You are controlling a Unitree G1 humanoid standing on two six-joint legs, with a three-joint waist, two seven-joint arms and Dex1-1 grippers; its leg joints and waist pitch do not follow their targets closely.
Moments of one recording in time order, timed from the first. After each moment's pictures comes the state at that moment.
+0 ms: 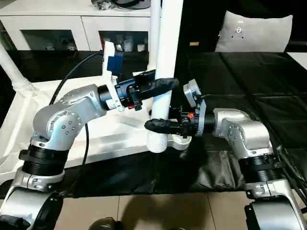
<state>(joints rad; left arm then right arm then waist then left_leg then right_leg) -0.72 0.13 -0.07 0.02 -0.60 0.65 -0.79 -0.59 -0.49 0.10 0.24 0.54 0.63 1.30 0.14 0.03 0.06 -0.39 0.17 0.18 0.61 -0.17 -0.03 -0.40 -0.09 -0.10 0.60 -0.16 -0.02</state>
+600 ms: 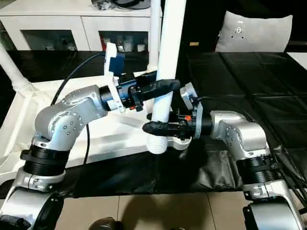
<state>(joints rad) -0.72 0.13 -0.08 0.02 -0.60 0.65 -0.79 -0.58 -0.48 0.11 0.24 0.54 0.65 1.29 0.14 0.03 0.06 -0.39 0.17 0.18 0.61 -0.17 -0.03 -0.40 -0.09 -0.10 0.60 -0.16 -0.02</state>
